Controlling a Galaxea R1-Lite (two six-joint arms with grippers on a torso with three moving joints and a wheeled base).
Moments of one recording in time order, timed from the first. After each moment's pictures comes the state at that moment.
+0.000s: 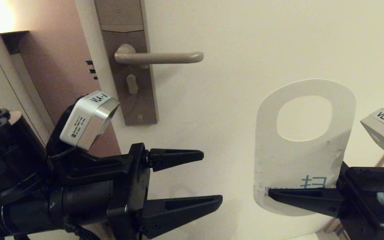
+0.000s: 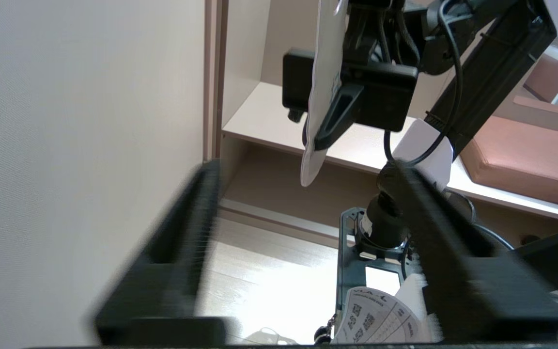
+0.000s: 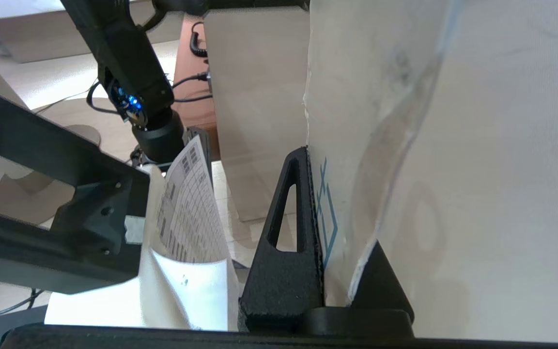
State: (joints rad) left arm -0.77 1.43 -0.56 -0.94 -0.64 -0.19; right arm 0.56 1.28 -0.57 -0.54 0.78 -0.01
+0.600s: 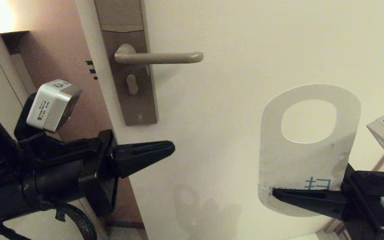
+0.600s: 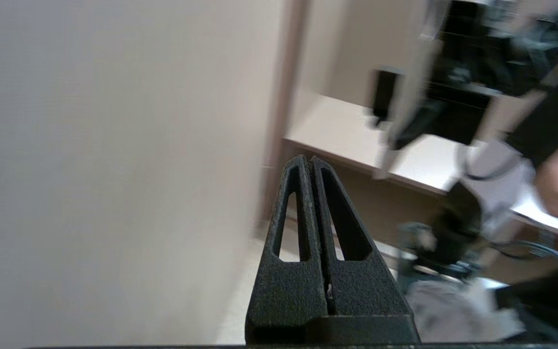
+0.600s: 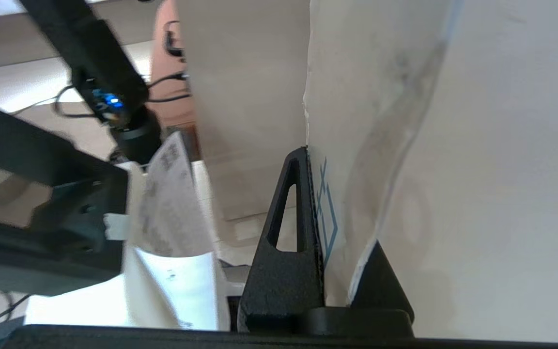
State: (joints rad) left arm -0.57 1.37 -0.53 -0.93 -0.64 -0.19; right arm 0.56 1.25 -0.53 -0.54 0.70 -0.01
